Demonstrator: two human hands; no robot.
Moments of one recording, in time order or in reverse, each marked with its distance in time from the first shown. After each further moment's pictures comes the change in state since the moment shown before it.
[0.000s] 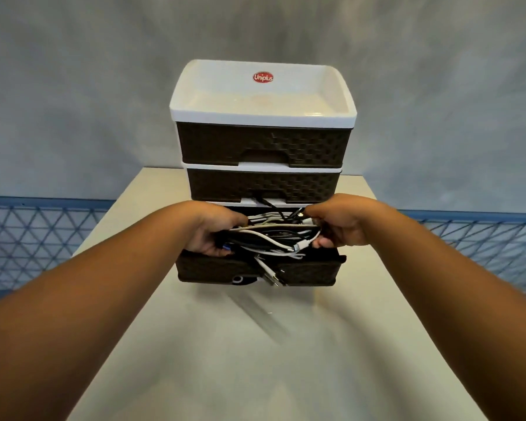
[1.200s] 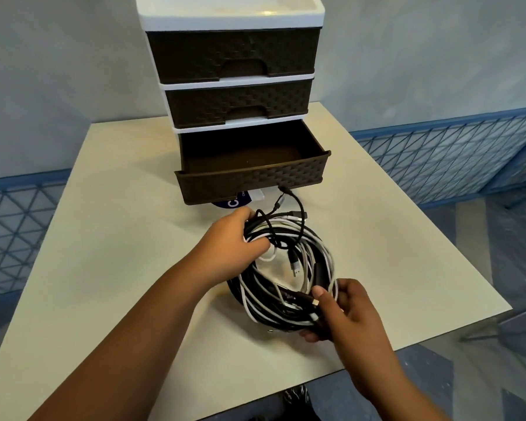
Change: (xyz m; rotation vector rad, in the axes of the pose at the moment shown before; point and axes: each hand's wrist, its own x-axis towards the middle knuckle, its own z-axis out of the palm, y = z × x) left_hand -0.066 -0.156 0.063 0.423 0.108 0.713; right_hand -0.182 0.201 0.214 0.495 0.554 -0.140
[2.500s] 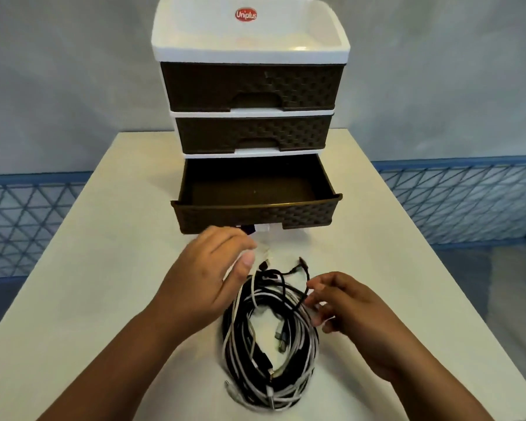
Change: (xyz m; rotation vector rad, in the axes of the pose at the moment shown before) left_hand 0.005 -0.003 -0.005 0.293 0.407 0.460; right_hand 0.105 -0.060 -0.033 -0.074 -0.415 0.116
